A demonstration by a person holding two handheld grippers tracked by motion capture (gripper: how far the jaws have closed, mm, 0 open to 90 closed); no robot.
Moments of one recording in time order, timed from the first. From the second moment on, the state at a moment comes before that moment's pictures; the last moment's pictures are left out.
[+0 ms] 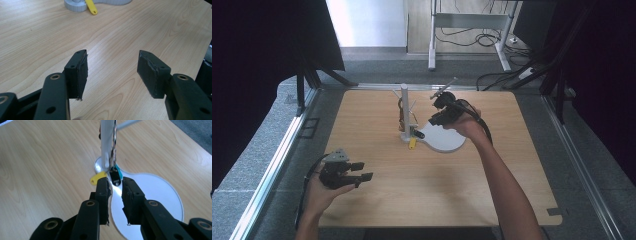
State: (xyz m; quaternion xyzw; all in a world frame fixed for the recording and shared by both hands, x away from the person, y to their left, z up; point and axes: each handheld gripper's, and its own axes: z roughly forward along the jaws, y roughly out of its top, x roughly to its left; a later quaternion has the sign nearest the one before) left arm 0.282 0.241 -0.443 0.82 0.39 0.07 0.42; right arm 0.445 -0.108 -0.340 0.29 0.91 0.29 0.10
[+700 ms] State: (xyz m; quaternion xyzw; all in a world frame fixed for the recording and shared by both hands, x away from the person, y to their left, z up) left arm 0.282 0.232 -0.449 0.83 0.39 0.06 0.40; right arm 0.361 -0.203 -0.414 0.32 0.88 0.34 0.10
